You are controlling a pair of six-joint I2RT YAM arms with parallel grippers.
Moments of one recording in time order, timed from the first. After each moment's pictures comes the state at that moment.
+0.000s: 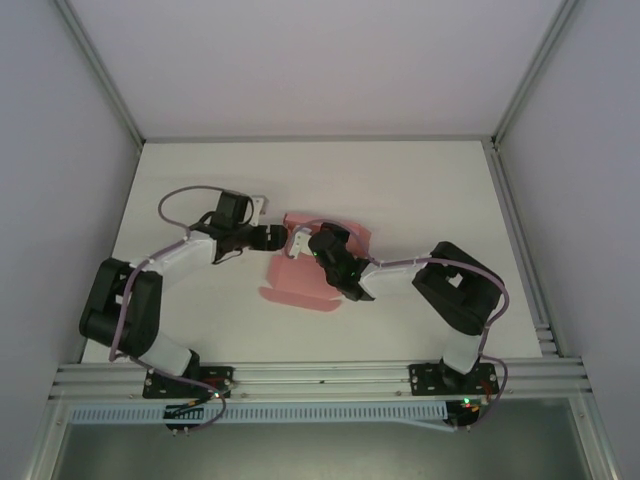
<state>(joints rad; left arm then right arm) -0.42 1.55 0.88 -0.21 0.24 -0.26 0.95 1.80 0.85 0.47 0.72 -0.99</state>
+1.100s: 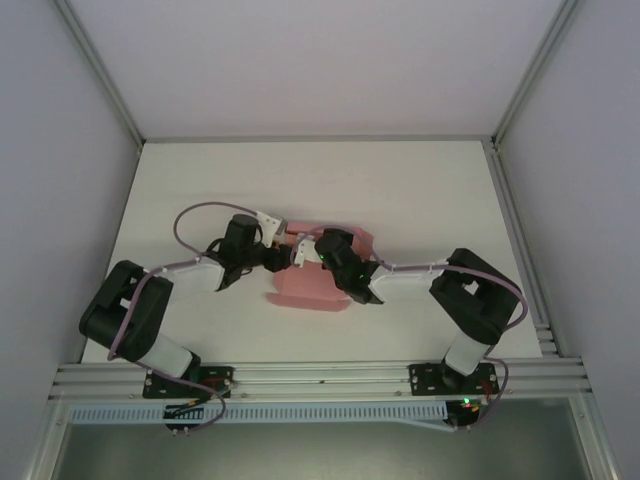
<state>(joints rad) -0.52 1.52 0.62 0.22 0.24 -0.13 0.96 1.70 0.79 0.38 0.63 -1.01</state>
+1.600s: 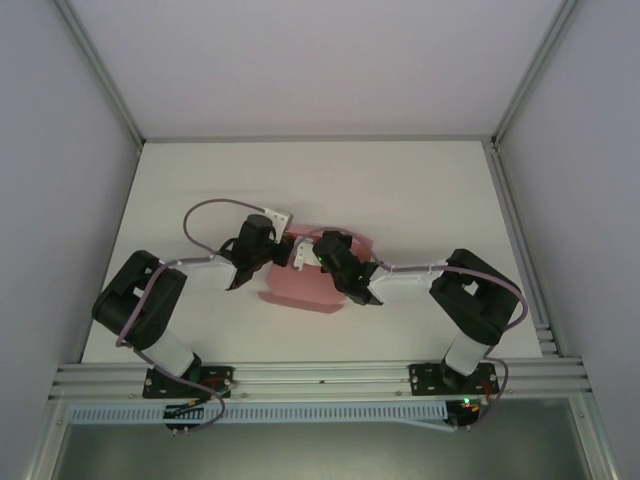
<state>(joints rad) -0.61 1.61 0.66 0.32 -0.04 -0.14 0.97 1.70 0.79 0.34 0.61 -0.97</state>
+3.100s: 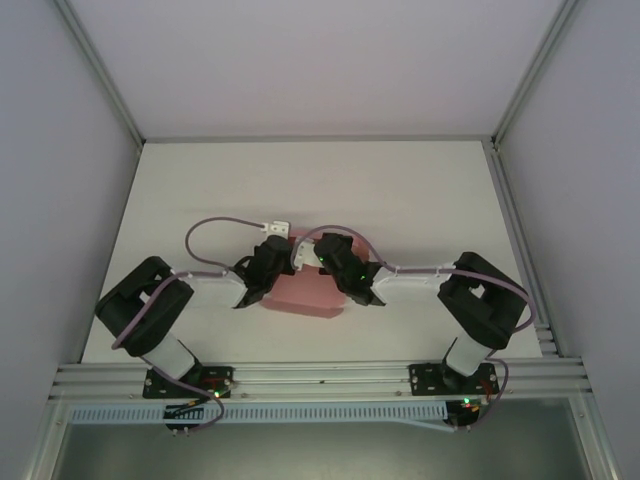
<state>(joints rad) -0.79 1.61 0.60 0.35 -0.45 -0.39 0.96 1.65 0.79 0.28 0.55 -0.87</state>
